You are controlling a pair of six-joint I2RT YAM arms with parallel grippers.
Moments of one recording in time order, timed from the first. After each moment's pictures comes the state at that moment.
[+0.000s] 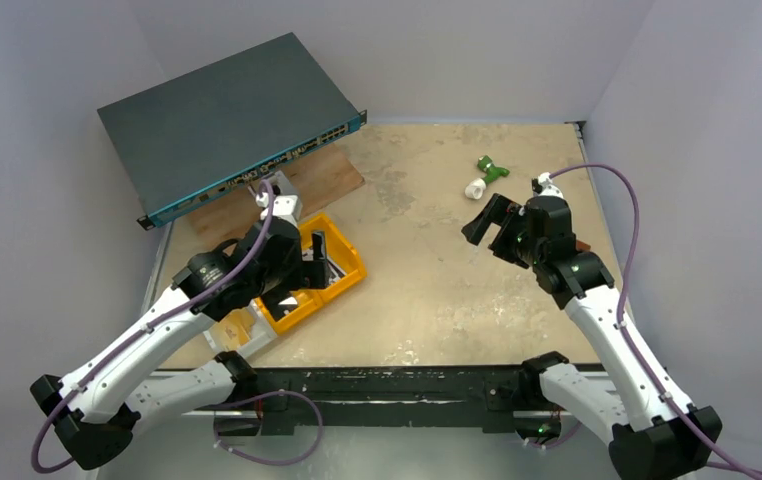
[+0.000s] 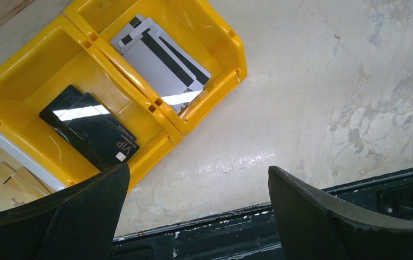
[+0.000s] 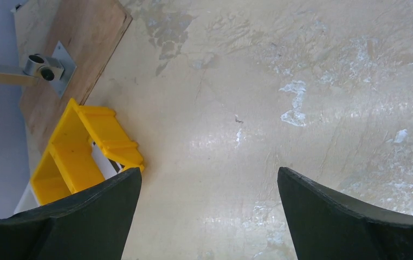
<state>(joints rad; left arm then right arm) -0.76 0.92 1.04 -0.95 -0.28 -0.65 0.30 0.90 0.88 -0.58 0.01 0.69</state>
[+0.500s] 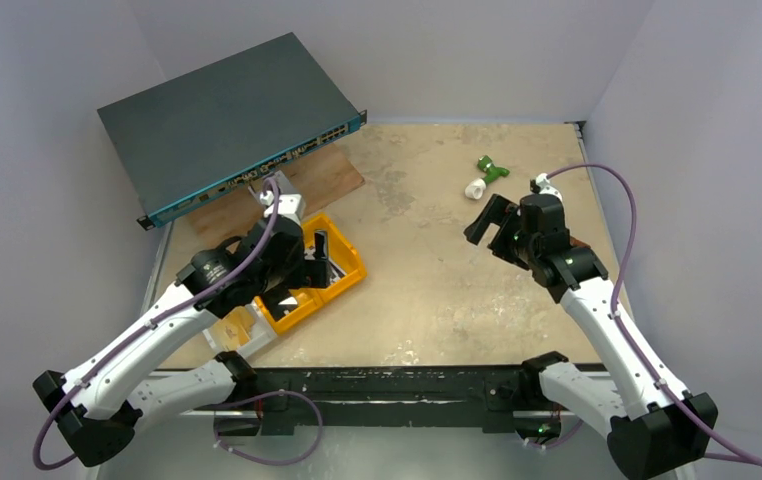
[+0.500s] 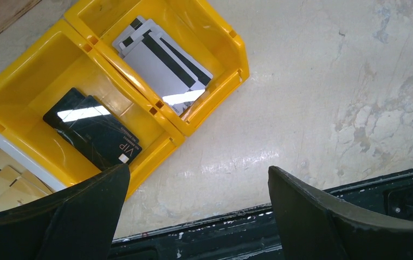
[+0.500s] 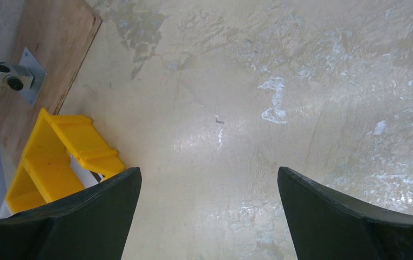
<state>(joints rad) -0.76 0.94 1.05 -0.95 -0.28 -0.62 0.30 0.96 0.88 -0.60 0.06 0.70</state>
